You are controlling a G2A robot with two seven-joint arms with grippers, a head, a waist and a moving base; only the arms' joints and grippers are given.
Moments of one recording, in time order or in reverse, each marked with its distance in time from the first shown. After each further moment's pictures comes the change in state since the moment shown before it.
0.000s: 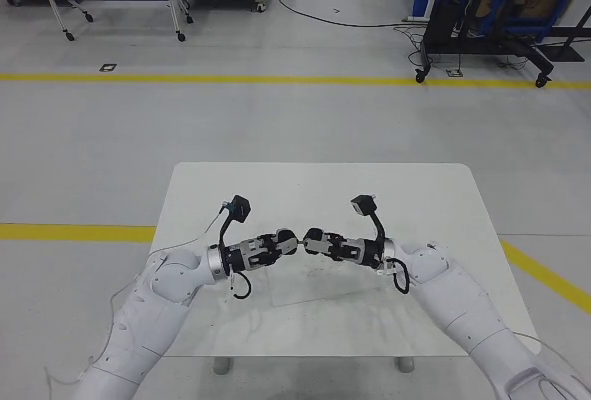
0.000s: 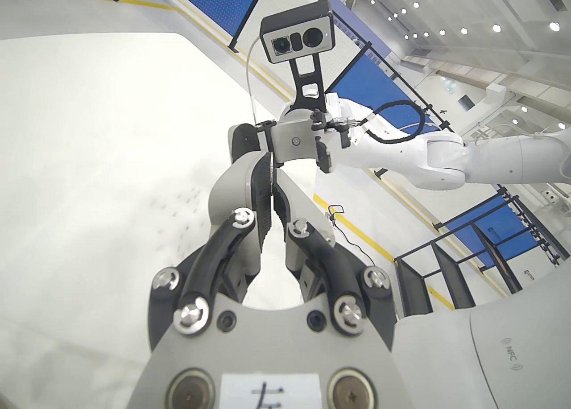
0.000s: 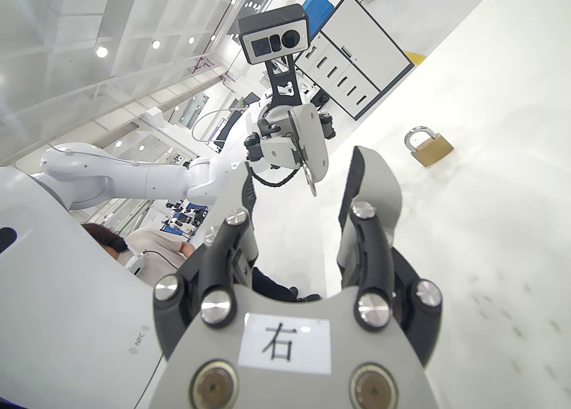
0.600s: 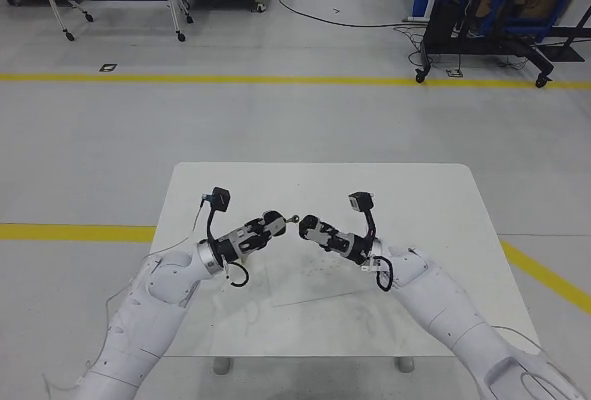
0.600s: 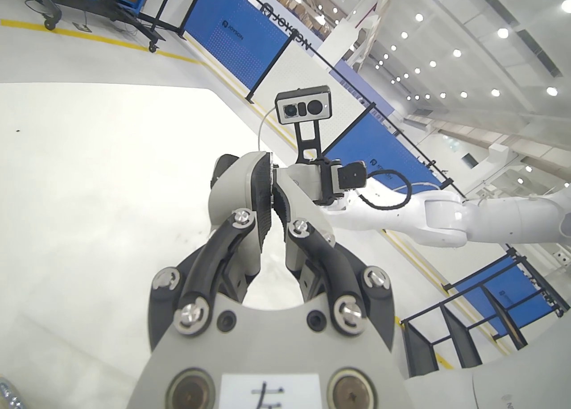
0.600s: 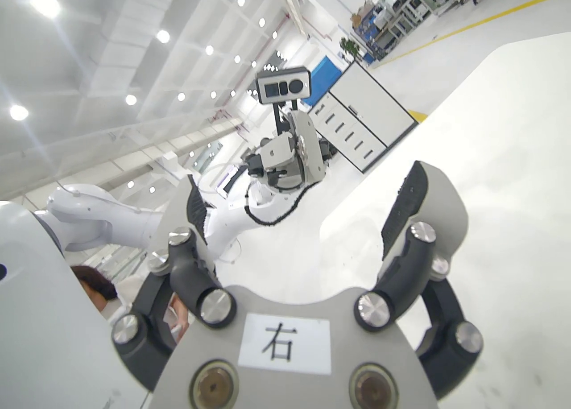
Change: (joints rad) left arm 0.029 -0.012 -0.057 -0.004 0.034 0.044 0.149; right arm 0.057 -0.063 -0.089 0.136 -0.062 -0.107 -0.239
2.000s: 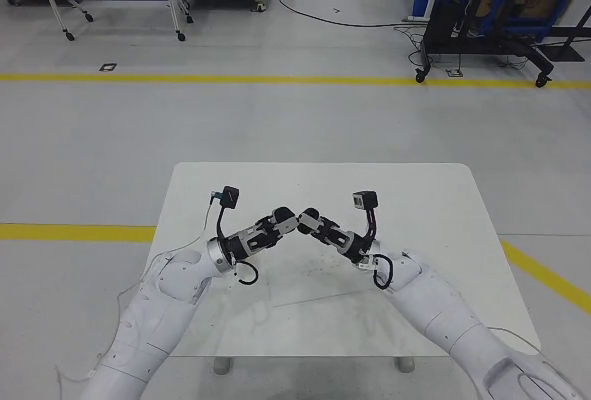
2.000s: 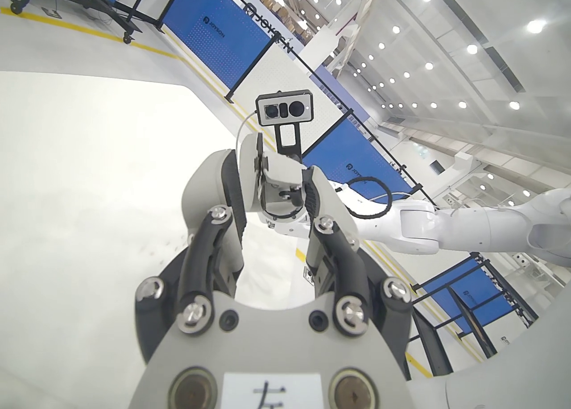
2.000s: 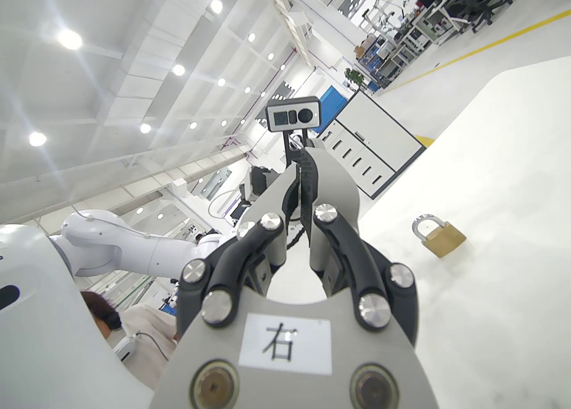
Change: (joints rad) left arm -0.035 -0.030 0.054 0.036 -0.122 0.017 -0.013; right arm 0.003 -0.019 -0.078 0.006 0.081 -0.025 -0.182
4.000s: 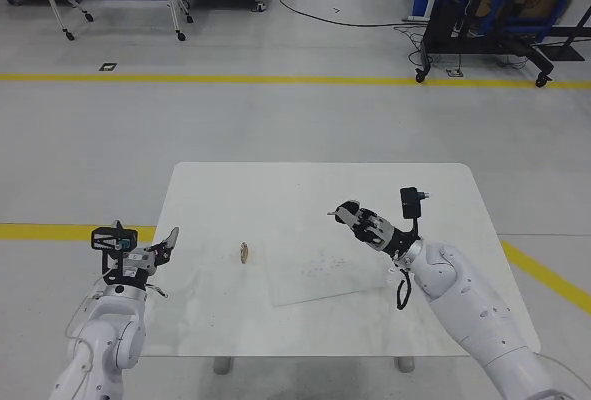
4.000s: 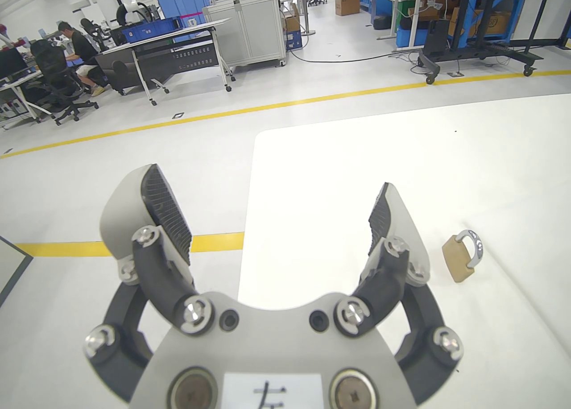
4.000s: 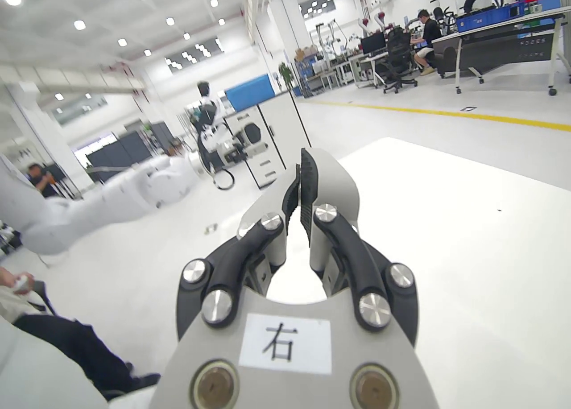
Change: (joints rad) left arm 0.572 0.069 -0.501 -0.480 1.268 0.752 0.561; right arm -0.178 0.123 0.325 -0.256 -0.738 -0.014 -0.444
